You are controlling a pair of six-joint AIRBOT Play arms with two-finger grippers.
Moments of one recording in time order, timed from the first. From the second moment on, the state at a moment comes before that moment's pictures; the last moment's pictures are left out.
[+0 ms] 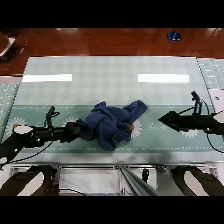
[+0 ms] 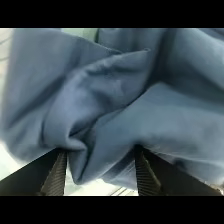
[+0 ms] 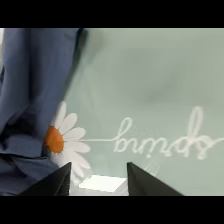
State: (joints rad) left arm 0.04 -0.98 0.23 0.37 -1.00 -1.10; right arm -0.22 -0.89 0.49 -0.84 1.08 1.36
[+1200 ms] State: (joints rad) left arm -0.15 -1.21 0.43 0.26 -0.95 -0.98; right arm 0.08 -1.50 0.84 -0.72 0.94 1.40
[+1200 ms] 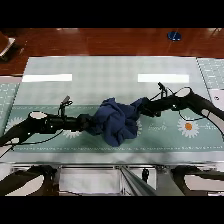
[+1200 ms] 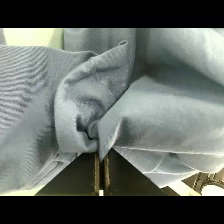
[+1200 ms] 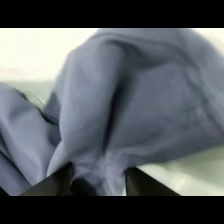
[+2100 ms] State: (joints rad) left arm 0.18 -1.00 0.91 0.11 -1.10 -0.98; right arm 0.06 -1.27 1.55 -1.05 1.14 1.43
